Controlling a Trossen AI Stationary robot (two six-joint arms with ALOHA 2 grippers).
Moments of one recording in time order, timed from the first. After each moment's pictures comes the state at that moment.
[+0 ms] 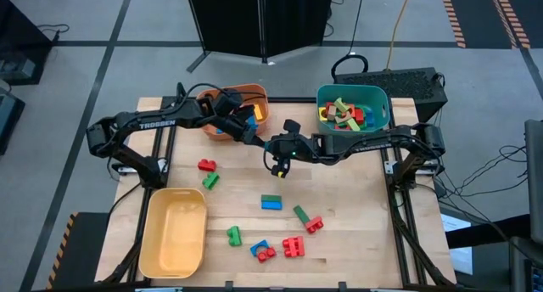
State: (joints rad) left arm 0.45 1.47 1.06 -0.31 0.61 -0.68; right arm -0.04 1.71 1.23 -0.15 0.35 -0.01
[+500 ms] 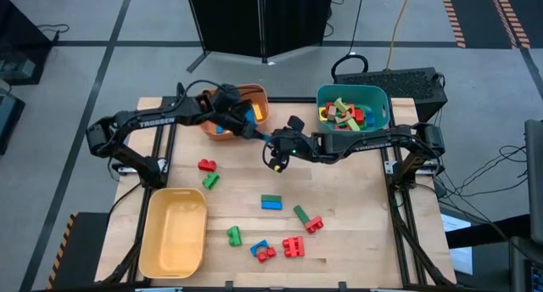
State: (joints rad) left arm 0.49 1.47 1.06 -0.31 0.54 -0.64; right arm -0.05 1.71 1.23 -0.13 0.44 0.10
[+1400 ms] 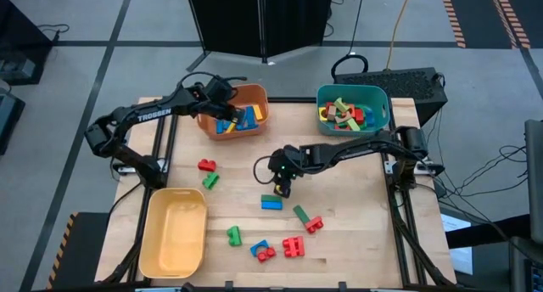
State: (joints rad) left arm 0.66 1.47 1.06 -0.56 0.00 -0.46; right arm 0.00 1.86 1.23 -0.32 0.02 0.28
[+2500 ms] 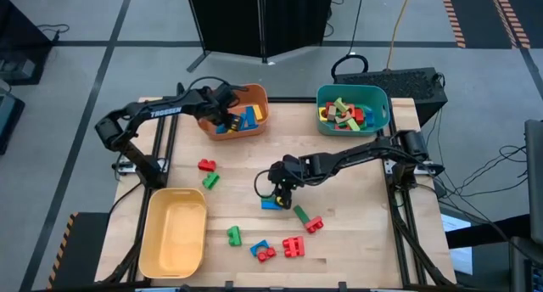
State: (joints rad) left arm 0.67 1.59 1.06 -0.68 -0.04 -0.46; right arm 0.09 1.88 1.23 -0.32 0.02 0.33
